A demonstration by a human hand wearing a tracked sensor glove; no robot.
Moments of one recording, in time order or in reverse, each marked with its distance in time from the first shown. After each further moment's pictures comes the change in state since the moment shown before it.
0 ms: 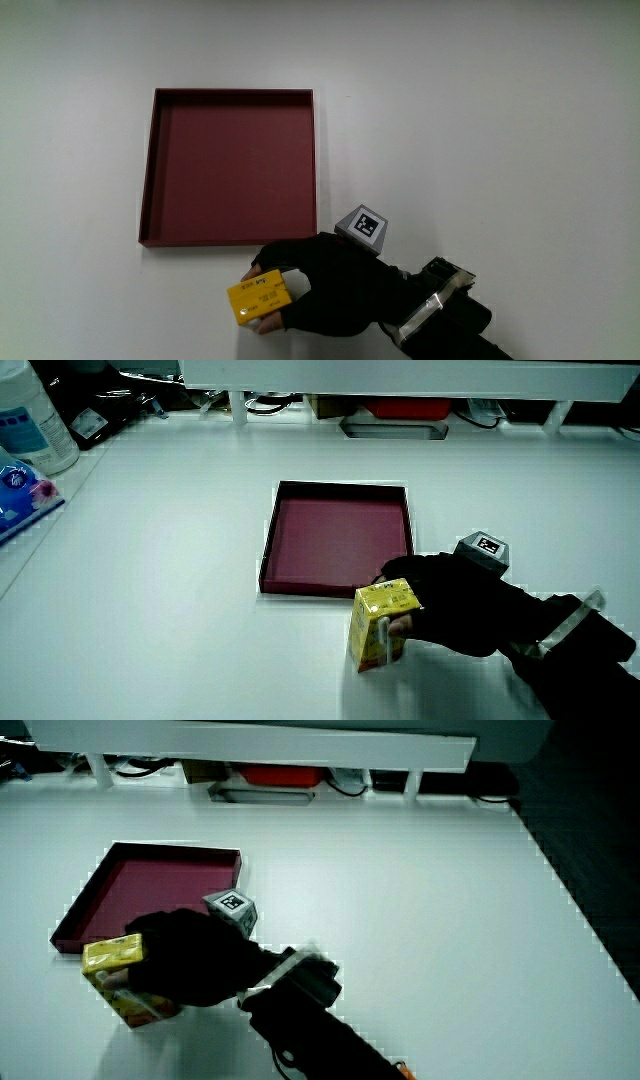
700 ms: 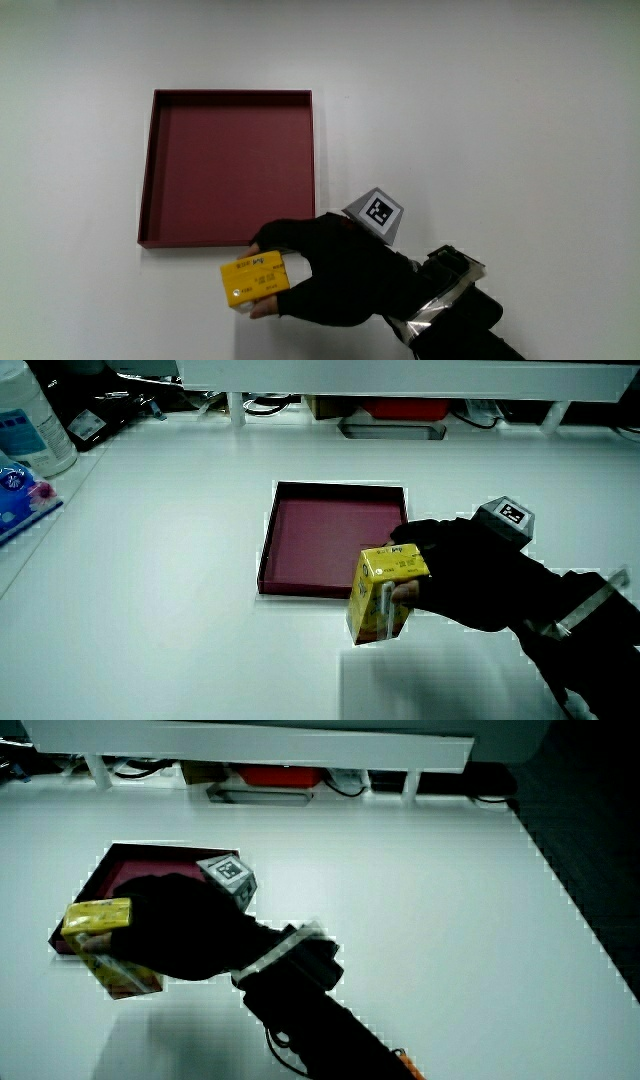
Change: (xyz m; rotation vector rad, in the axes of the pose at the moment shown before) arm -0.056 -0.003 0.009 0.091 -0.106 0.134
